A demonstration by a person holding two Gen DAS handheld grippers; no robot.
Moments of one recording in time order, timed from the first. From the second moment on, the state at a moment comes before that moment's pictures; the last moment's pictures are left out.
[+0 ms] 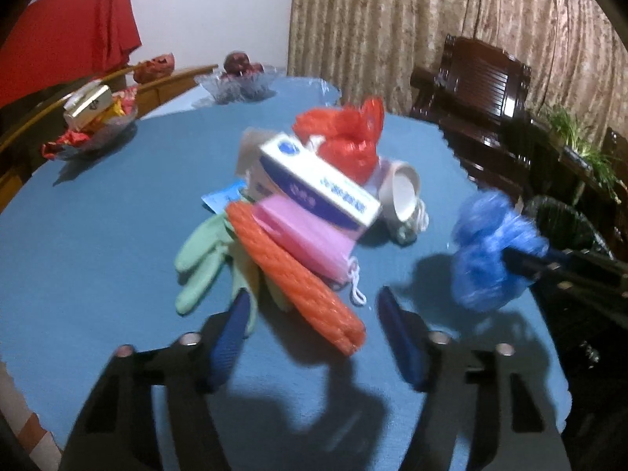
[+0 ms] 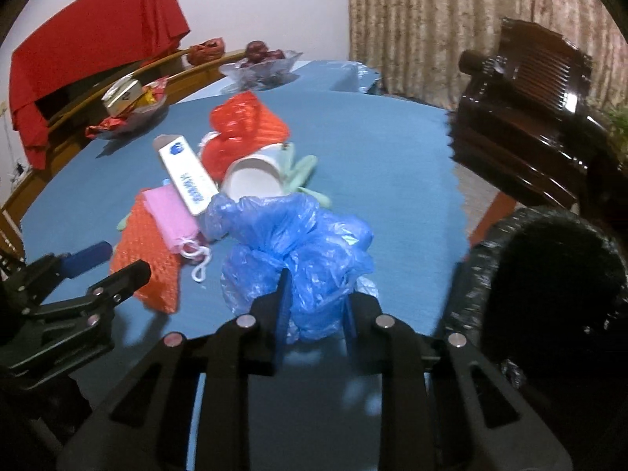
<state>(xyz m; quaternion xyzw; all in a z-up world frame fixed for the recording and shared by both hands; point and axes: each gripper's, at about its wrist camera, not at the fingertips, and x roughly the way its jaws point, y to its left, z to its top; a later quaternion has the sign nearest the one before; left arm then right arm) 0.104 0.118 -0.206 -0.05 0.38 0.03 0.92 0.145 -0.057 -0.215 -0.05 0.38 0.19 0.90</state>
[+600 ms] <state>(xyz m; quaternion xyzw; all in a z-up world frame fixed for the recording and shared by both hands) 0.072 0.123 -0.143 -0.03 0.33 0.05 0.94 0.118 -0.077 -0.173 -0.03 0.34 0.20 0.92</state>
